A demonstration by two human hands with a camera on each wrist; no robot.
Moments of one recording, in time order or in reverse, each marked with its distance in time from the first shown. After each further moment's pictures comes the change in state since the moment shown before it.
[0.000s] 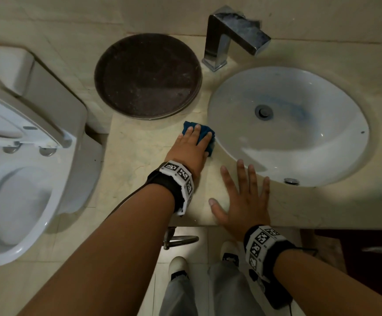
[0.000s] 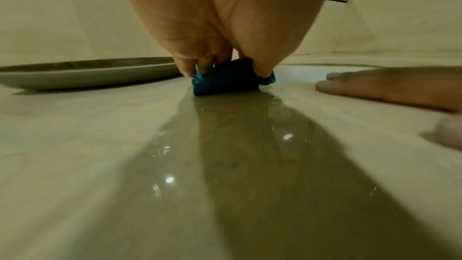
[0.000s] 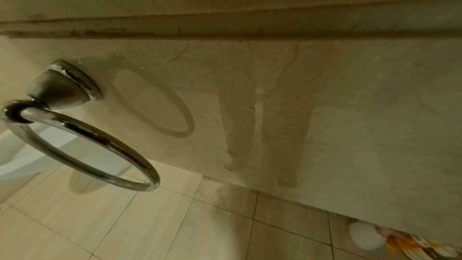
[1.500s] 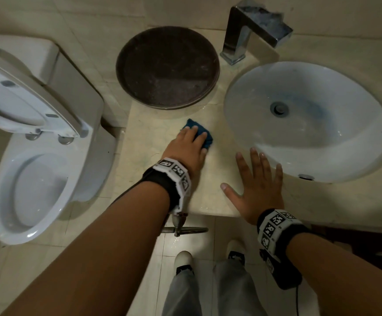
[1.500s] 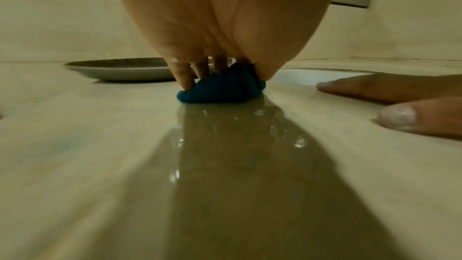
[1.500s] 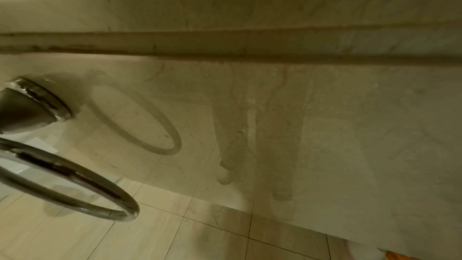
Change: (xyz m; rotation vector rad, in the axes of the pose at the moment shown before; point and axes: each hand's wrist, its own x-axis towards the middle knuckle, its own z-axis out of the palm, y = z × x) left_hand -0.040 -0.021 0.004 -0.038 0.108 -0.068; right_hand 0.012 0.007 -0.007 -0.053 -0.031 -0.041
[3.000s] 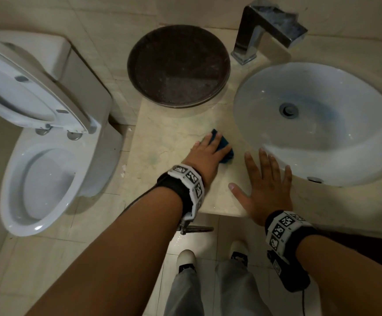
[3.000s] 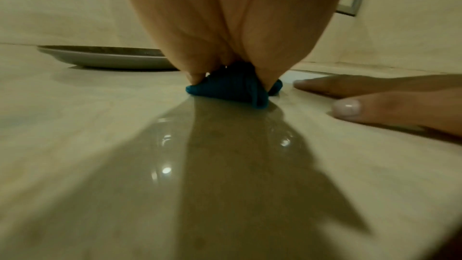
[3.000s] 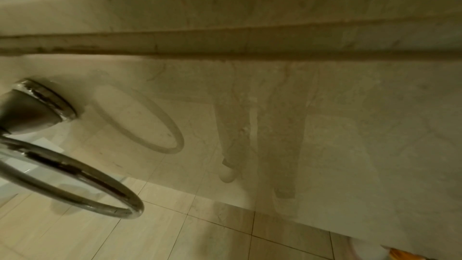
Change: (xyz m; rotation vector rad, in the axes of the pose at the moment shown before) left_hand -0.002 0.013 0.014 0.056 -0.195 0.109; right_hand -0.001 0.000 0.002 -0.010 0.037 -0.007
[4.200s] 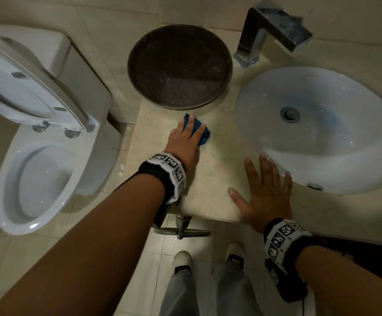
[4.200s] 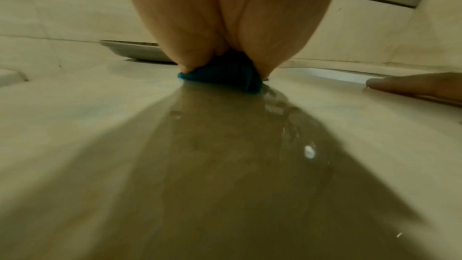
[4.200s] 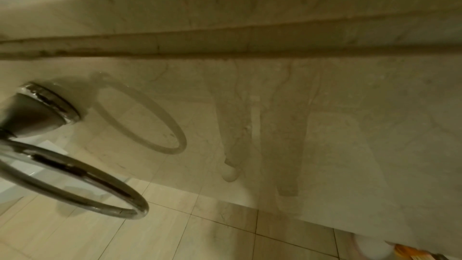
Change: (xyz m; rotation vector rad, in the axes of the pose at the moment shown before) left_hand 0.013 -0.046 -0.009 -0.049 0.139 -0.180; right_hand 0.000 -0.002 -0.006 0.050 -0.056 0.011
